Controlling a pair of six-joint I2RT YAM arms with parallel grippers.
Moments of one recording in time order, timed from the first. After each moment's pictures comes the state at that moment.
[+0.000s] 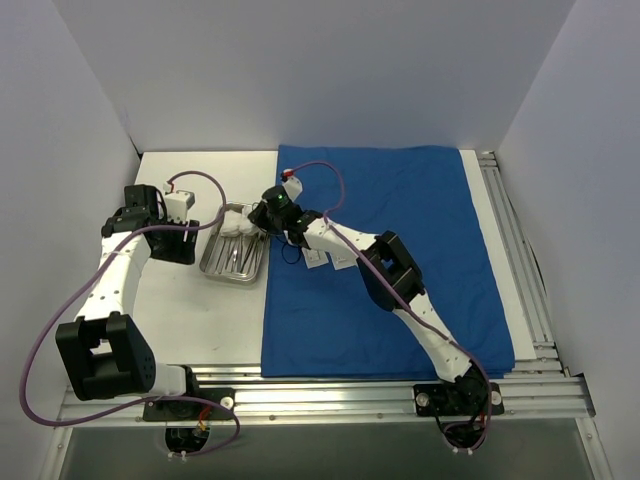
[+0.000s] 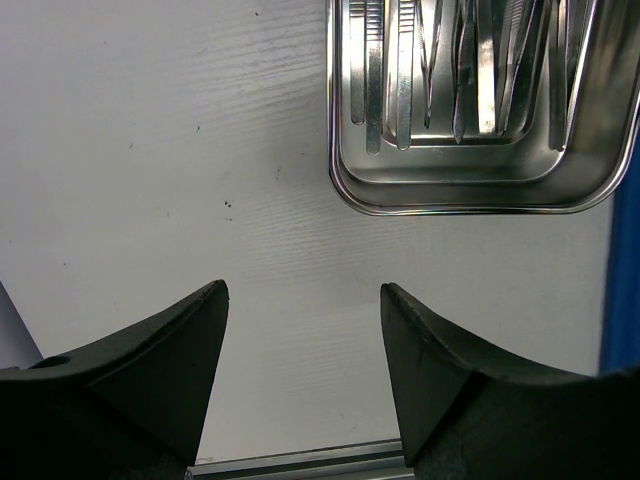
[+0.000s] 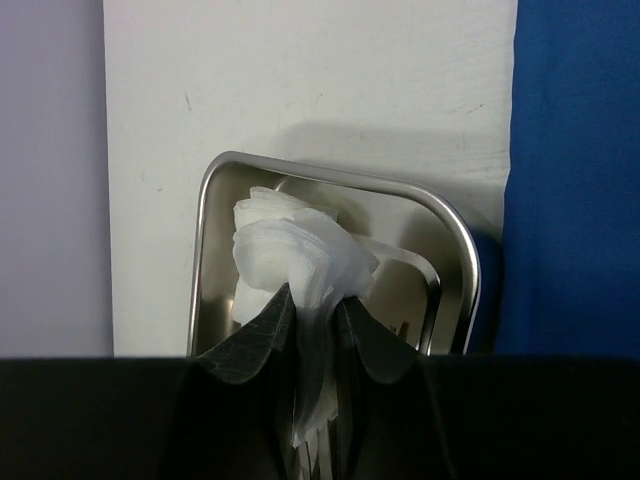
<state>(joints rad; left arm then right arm) 0.13 1.40 1.17 -0.83 0.13 0.30 0.79 2.50 1.99 -0.01 0.14 1.02</state>
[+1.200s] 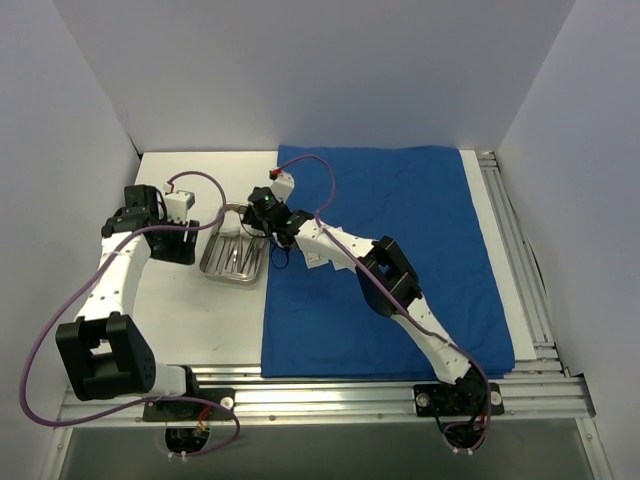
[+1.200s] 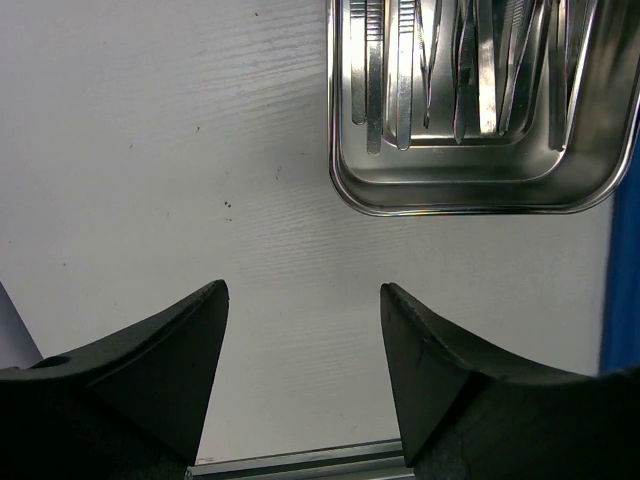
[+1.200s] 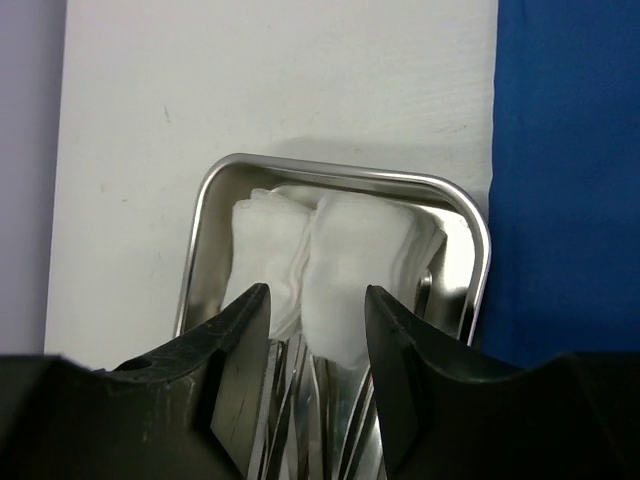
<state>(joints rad) 0.13 1.40 1.17 -0.83 0.13 0.30 0.85 2.50 2.09 -0.13 0.34 0.90</state>
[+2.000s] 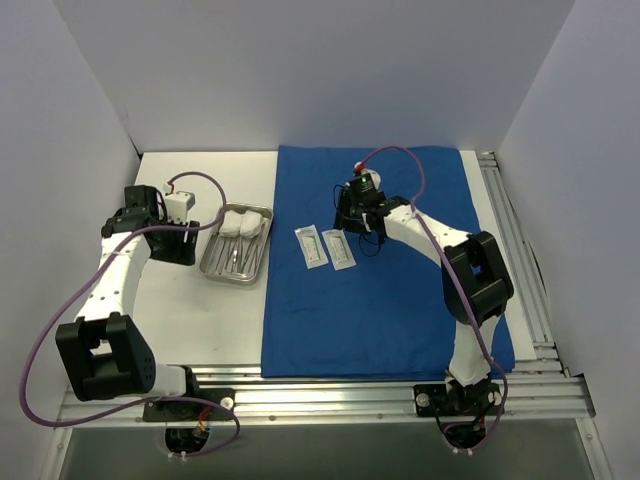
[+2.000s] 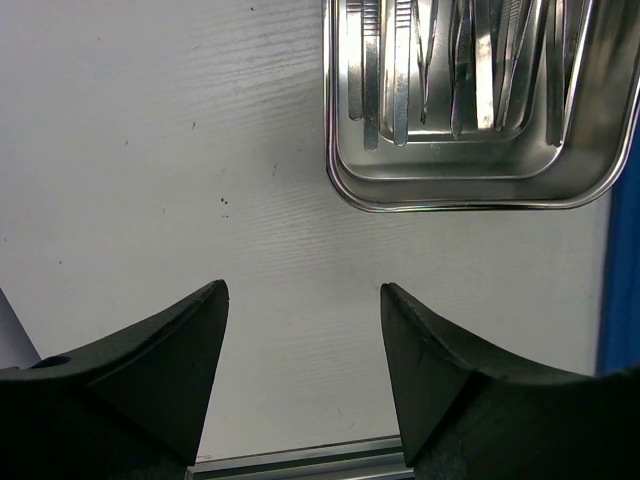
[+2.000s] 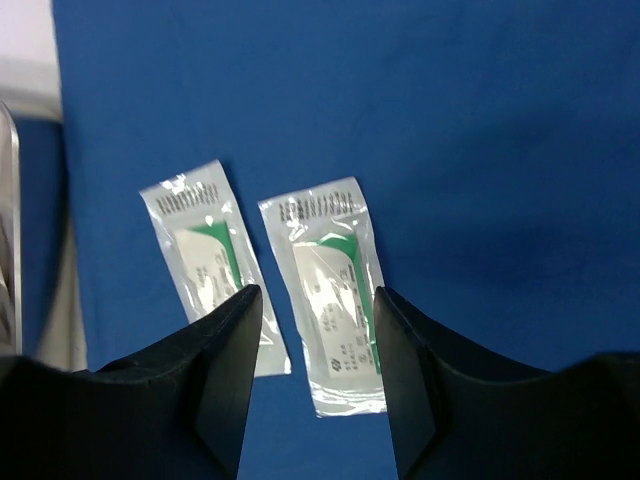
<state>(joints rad) 0.13 1.40 1.17 -0.83 0.14 0.30 0.51 1.90 1.38 -0.30 0.09 0.59</state>
